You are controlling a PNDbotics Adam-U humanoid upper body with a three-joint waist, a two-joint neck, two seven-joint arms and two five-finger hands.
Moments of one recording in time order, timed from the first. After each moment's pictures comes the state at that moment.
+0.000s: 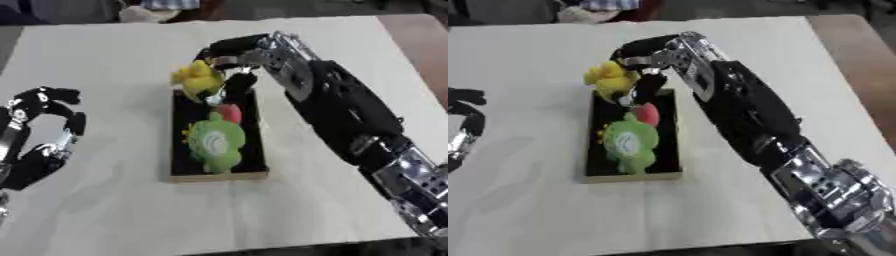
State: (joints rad) left arm -0.14 0.41 -0.08 -1.89 -0.39 -0.11 -0.07; right arm -1.11 -0.14 0.38 -0.89 0.83 -0.51 0.66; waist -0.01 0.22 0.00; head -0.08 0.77
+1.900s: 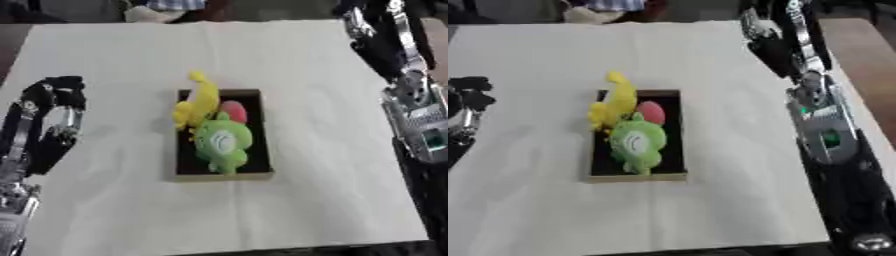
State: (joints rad) left arm -0.15 0.33 -0.07 -1.82 -0.29 -0.10 0.13; right arm -0.47 -0.25 0.04 -1.61 0.12 -0.14 -0.08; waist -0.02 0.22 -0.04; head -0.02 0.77
